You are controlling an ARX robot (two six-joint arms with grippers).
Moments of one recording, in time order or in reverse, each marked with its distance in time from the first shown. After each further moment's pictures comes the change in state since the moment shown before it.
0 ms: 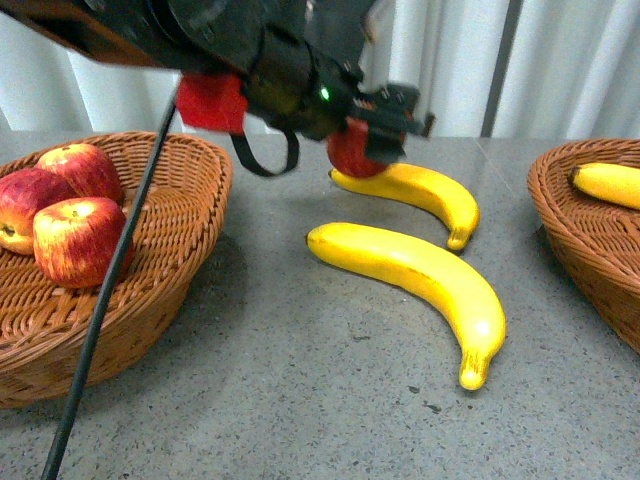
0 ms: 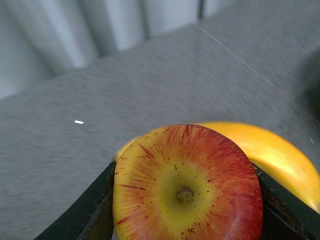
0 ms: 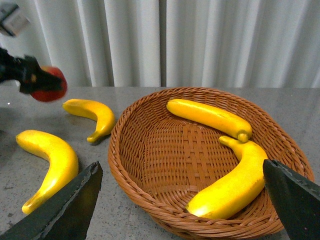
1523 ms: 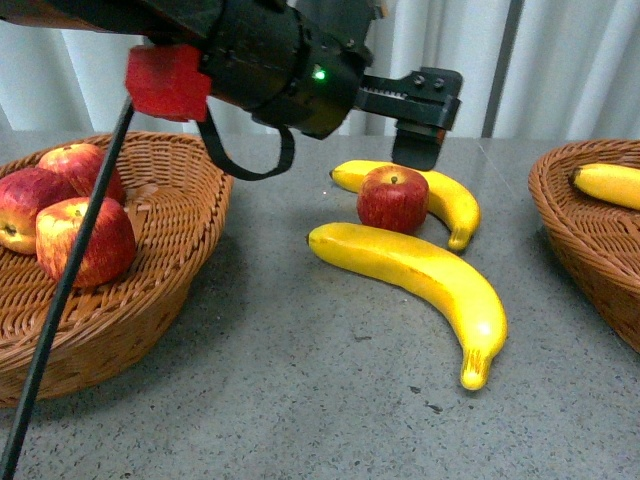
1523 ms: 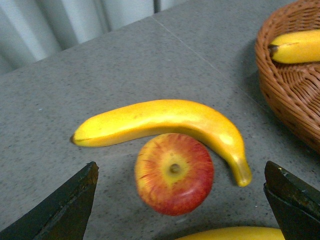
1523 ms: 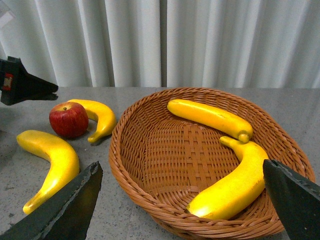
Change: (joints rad) left arm -0.048 -0.146 -0.161 -0.011 0.063 -0.016; right arm 0.000 0.000 0.000 0.000 0.000 0.000
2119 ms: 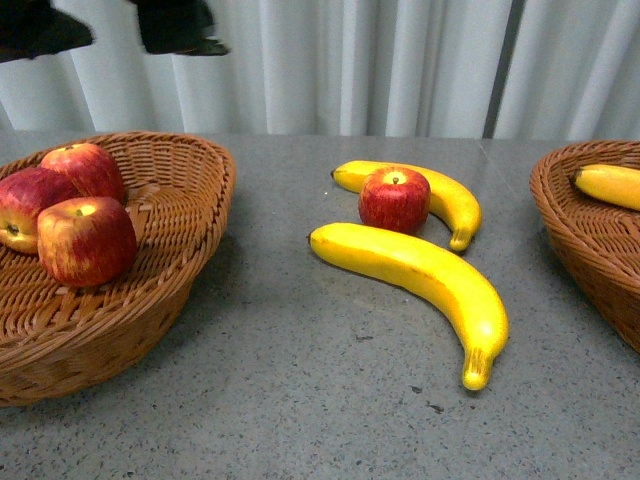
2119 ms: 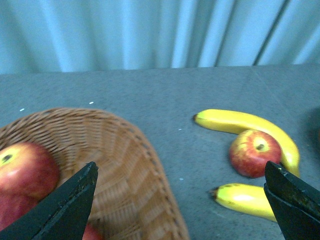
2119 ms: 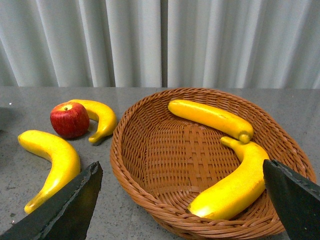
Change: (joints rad) left arm 0.161 -0.557 -0.451 0.047 -0.180 -0.209; right arm 0.000 0.000 0.000 0.000 0.000 0.000
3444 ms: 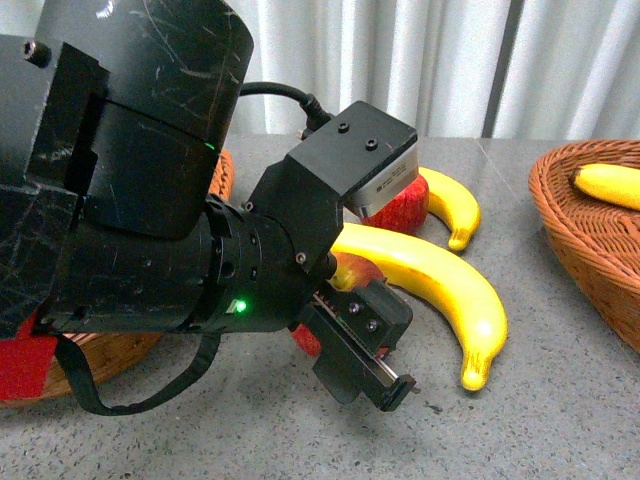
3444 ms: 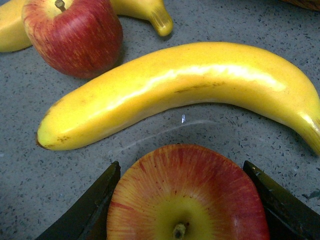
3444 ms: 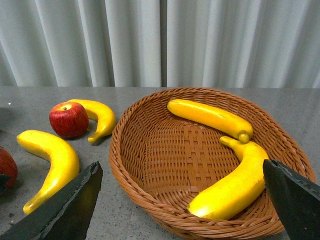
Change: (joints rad) left arm -0.209 0.353 -0.052 0.108 0.229 0.439; right arm 0.000 0.000 0.000 0.000 0.000 0.000
